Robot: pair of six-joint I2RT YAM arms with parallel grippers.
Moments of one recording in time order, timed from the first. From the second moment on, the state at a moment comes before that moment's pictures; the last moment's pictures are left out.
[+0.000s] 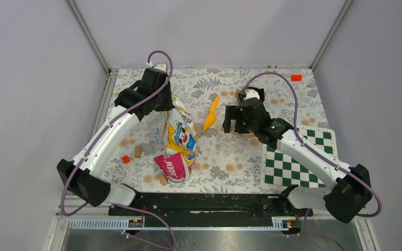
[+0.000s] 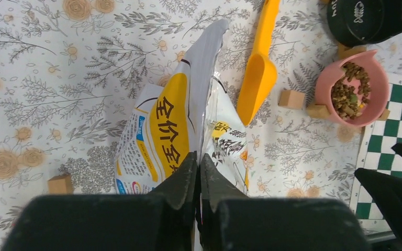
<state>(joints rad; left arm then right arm) -0.48 1.38 1.48 -0.86 -0.14 -0.46 0.65 1.24 1.00 -0.46 0.16 0.49</state>
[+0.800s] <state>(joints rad) -0.44 1.63 1.80 -0.97 -0.36 -0.57 0.65 1.32 1.16 -0.60 0.33 0.49</state>
